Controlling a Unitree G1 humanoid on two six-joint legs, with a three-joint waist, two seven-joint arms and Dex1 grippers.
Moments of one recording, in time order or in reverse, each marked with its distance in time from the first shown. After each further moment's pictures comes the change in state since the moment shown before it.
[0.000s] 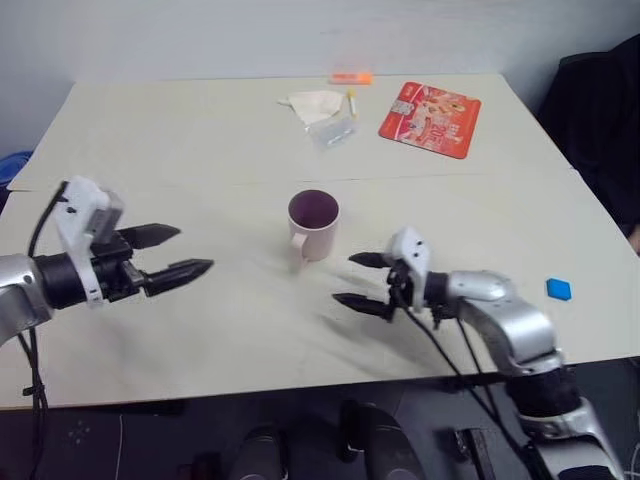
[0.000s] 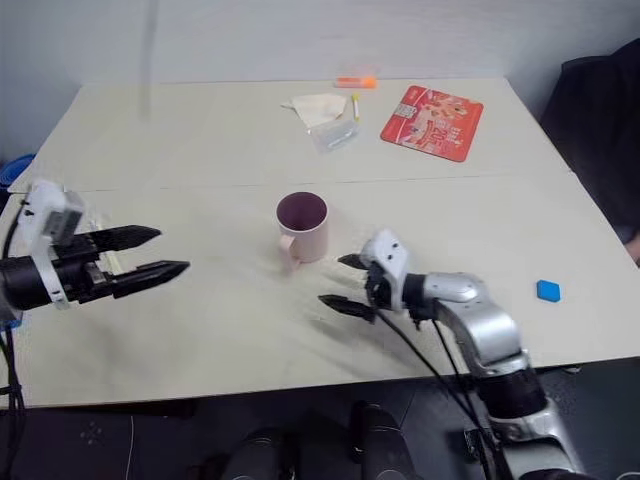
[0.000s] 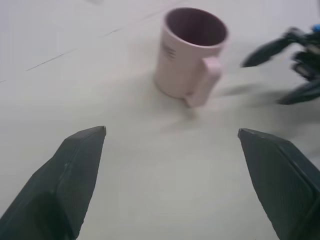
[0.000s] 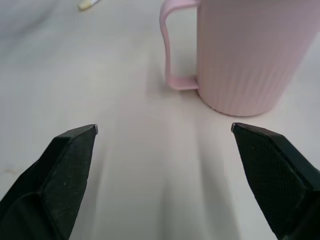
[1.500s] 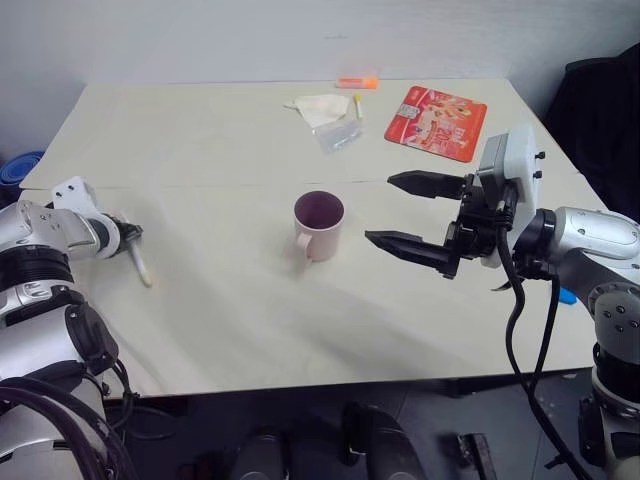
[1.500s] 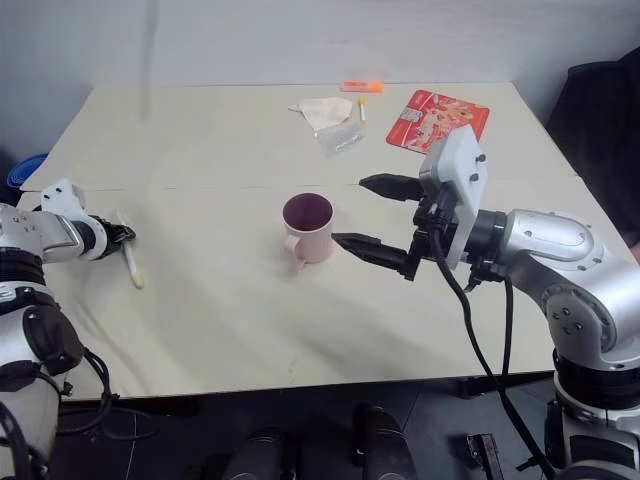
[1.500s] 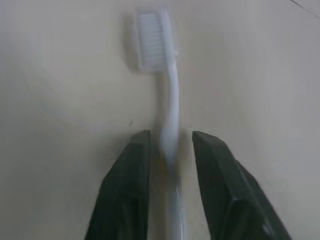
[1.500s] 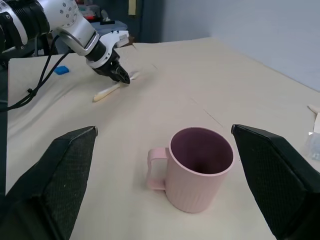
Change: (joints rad) left arm -0.814 -0.220 -0.125 1.335 0.531 -0.054 0.557; right arm -0.170 -0.150 -0.216 -0.233 0.367 0.177 -0.198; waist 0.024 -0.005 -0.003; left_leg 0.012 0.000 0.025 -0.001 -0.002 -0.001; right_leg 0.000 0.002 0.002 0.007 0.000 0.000
